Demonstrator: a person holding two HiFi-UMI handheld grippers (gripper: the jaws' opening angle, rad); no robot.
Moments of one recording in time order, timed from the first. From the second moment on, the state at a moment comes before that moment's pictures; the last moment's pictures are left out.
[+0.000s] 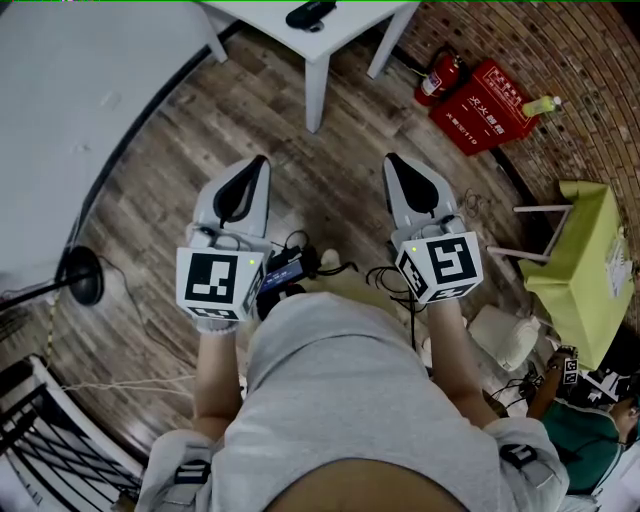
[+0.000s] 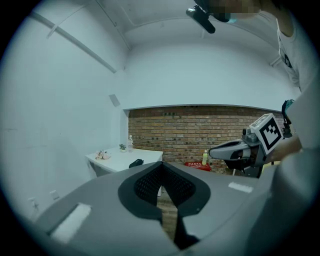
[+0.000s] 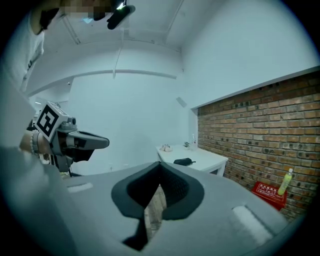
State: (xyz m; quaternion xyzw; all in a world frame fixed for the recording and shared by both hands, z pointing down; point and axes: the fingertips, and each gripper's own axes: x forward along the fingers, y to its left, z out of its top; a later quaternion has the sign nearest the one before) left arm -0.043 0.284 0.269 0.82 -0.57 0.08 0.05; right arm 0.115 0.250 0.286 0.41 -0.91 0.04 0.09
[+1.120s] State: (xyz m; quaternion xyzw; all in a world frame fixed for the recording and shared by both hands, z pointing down) left arm -0.010 0.280 0.269 0.80 -0.59 0.07 0.05; right arm 0.148 0.243 0.294 0.40 -0.91 0.06 0.06
